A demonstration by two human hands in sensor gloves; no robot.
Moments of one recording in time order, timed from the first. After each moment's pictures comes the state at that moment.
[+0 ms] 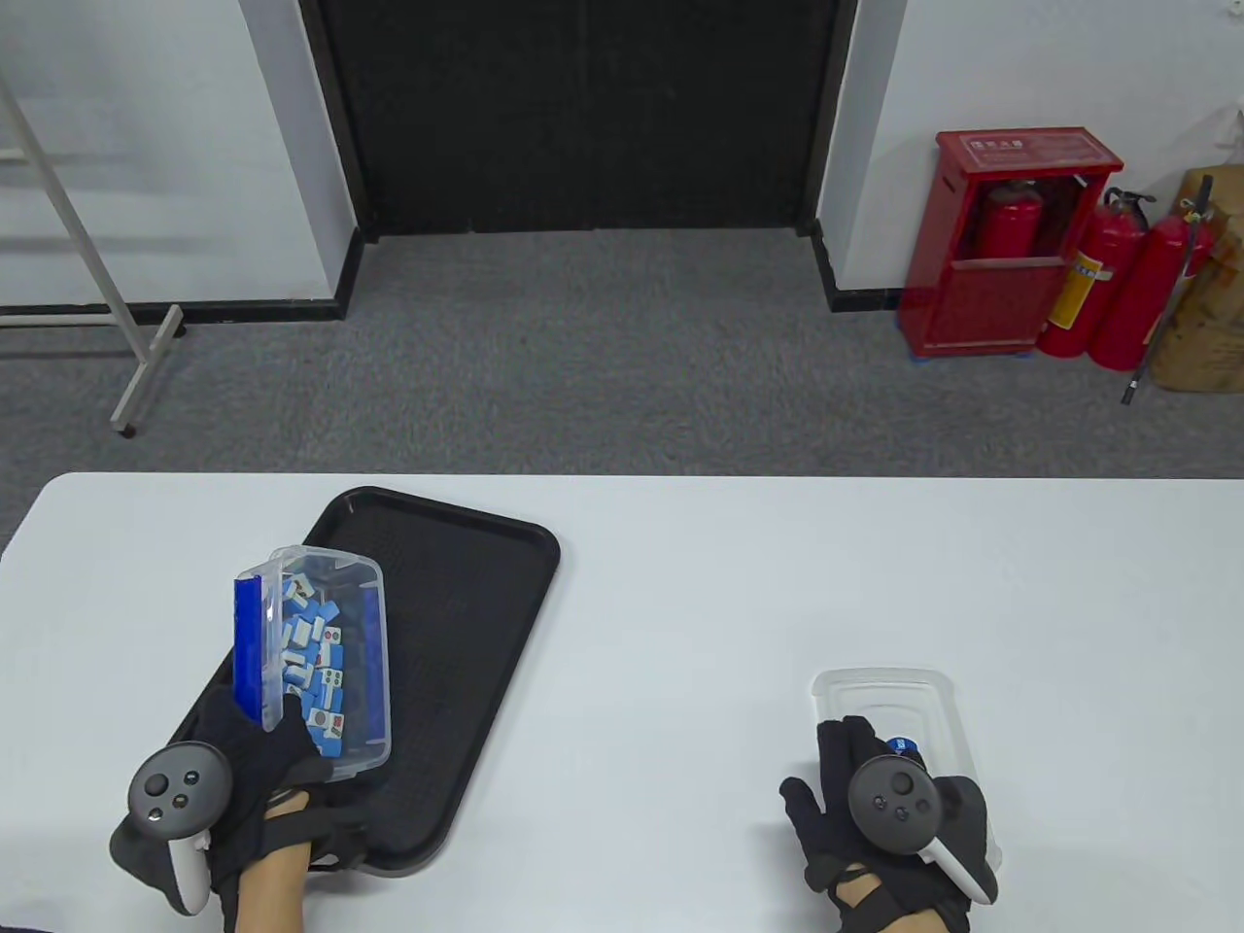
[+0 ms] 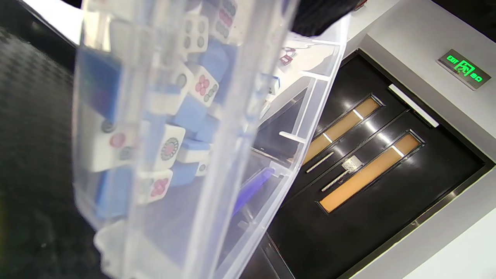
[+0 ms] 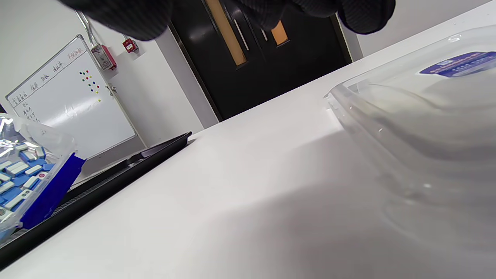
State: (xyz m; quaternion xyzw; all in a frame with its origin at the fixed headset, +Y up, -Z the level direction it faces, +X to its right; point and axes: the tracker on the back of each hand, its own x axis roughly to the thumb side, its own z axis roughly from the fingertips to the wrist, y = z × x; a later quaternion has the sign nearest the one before) left_hand -0.362 -0.735 -0.300 0.19 0.21 0.40 0.87; right_hand 0.197 -0.733 -0.280 0.06 0.00 0.97 0.24
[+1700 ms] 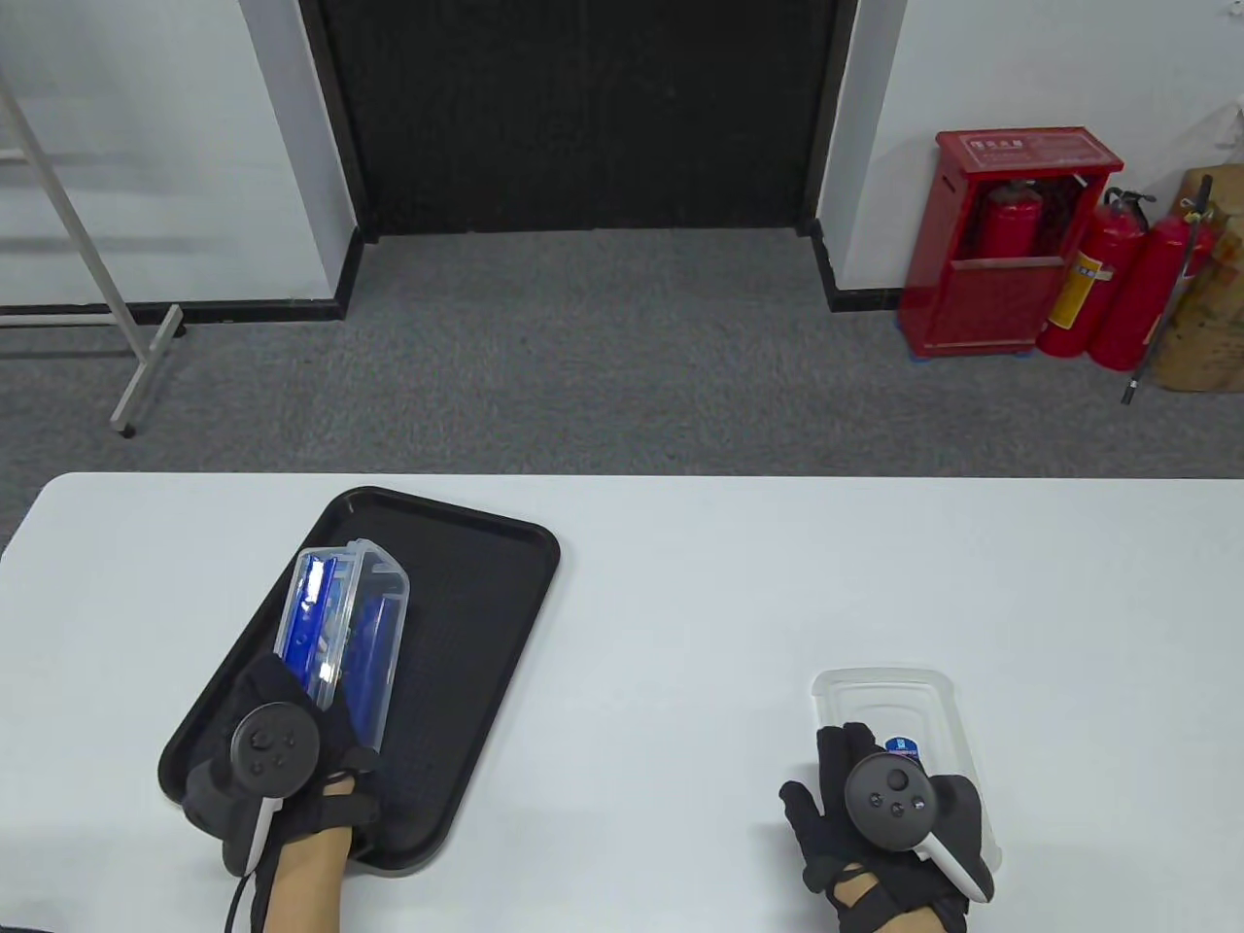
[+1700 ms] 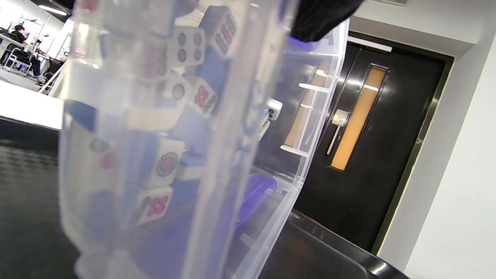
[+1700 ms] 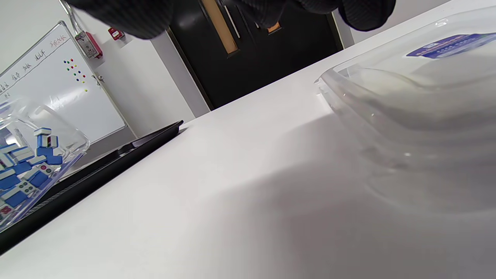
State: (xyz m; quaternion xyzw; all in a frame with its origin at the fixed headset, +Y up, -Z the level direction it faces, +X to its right) left_hand -0.318 -0.717 -0.324 0.20 0.17 0.18 0.95; right_hand 0.195 -0.736 -0.281 0.05 0.03 0.97 0.24
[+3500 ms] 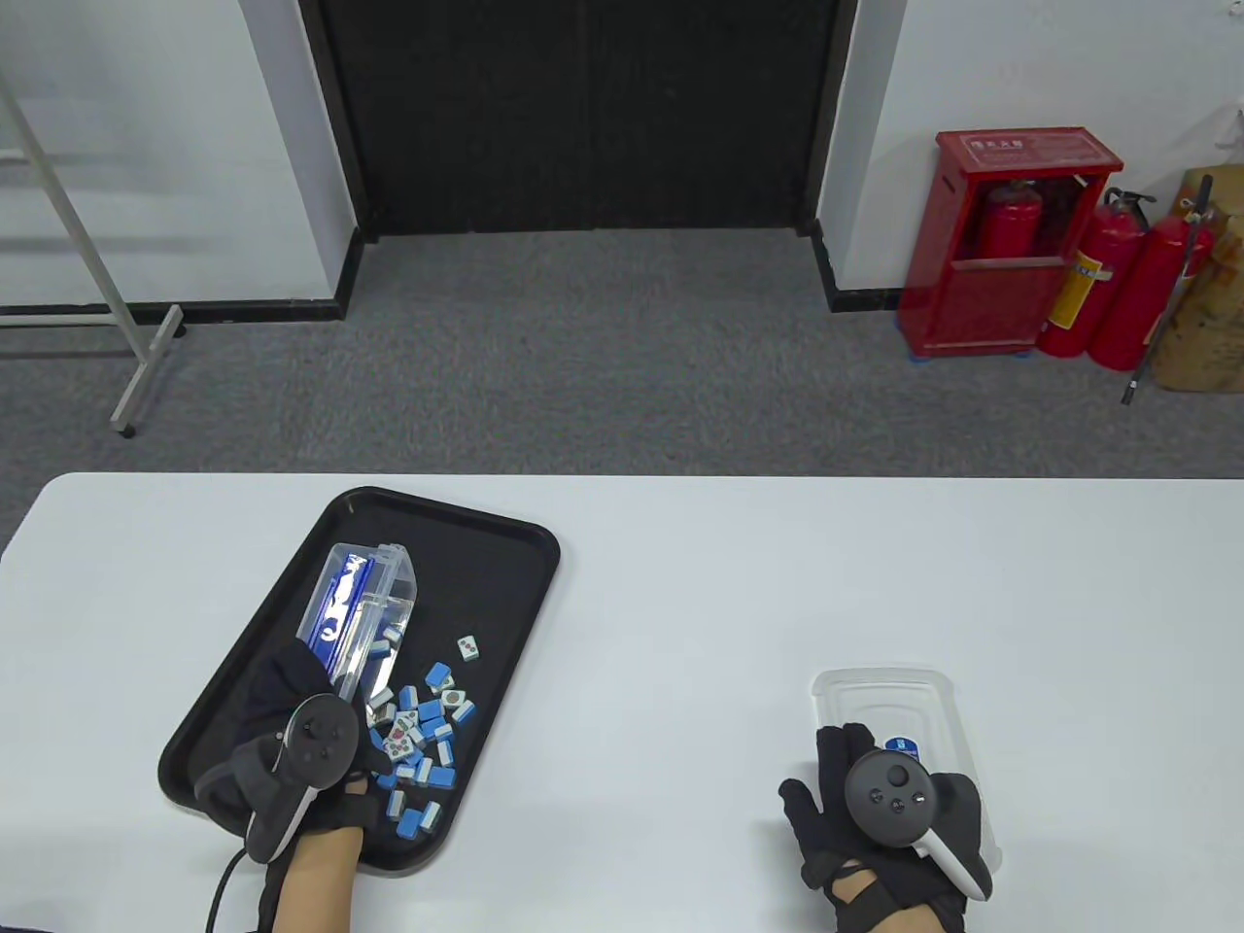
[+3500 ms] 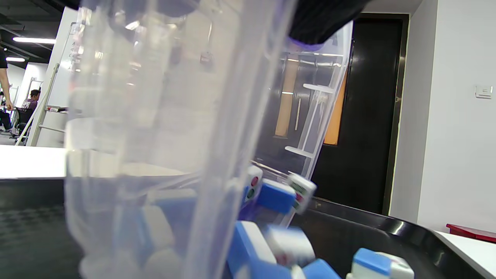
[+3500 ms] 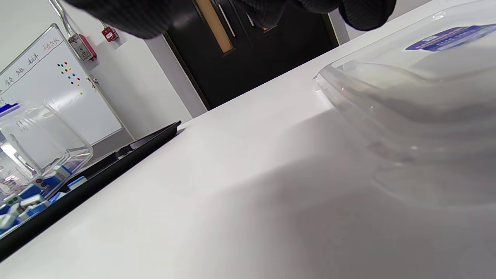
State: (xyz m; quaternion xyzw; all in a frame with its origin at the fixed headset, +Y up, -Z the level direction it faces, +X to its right) left_hand -0.297 -0.708 -0.328 0.20 0.13 0.05 0.97; right_hand 0.196 -0.739 -0.284 0.04 0.04 0.97 0.25
